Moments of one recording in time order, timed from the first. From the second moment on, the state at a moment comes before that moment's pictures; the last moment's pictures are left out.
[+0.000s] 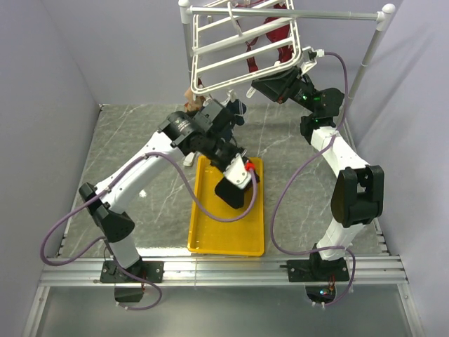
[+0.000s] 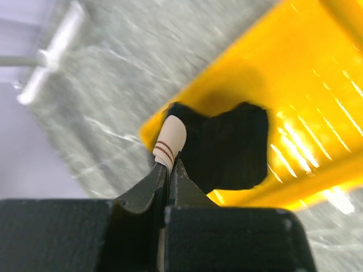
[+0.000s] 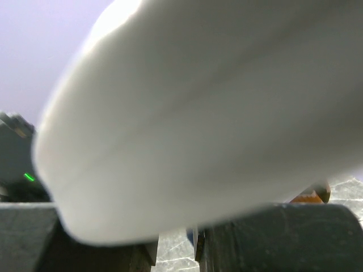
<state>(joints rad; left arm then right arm) -0.83 1.71 1.96 -1.25 0.58 1.46 0.14 1.74 1.42 1.05 -0.97 1.09</state>
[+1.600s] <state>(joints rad) -0.73 1.78 1.49 -0.96 0.28 1.24 0.14 1.77 1.46 1.05 -0.98 1.09</state>
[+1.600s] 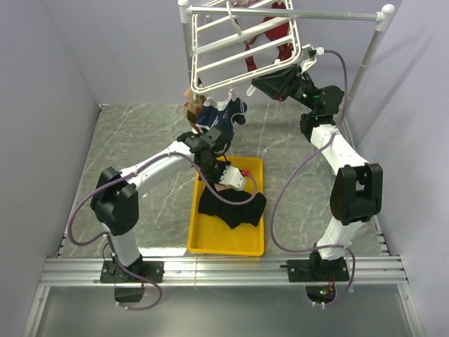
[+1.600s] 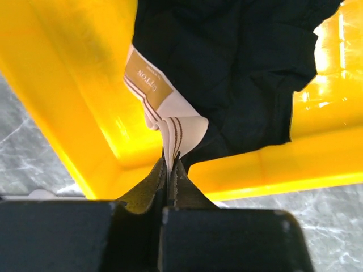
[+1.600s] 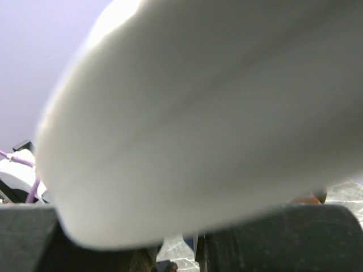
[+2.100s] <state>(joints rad) -0.76 1.63 1.90 -0.82 0.26 1.30 0.14 1.77 1.46 1.09 -0.98 1.14</state>
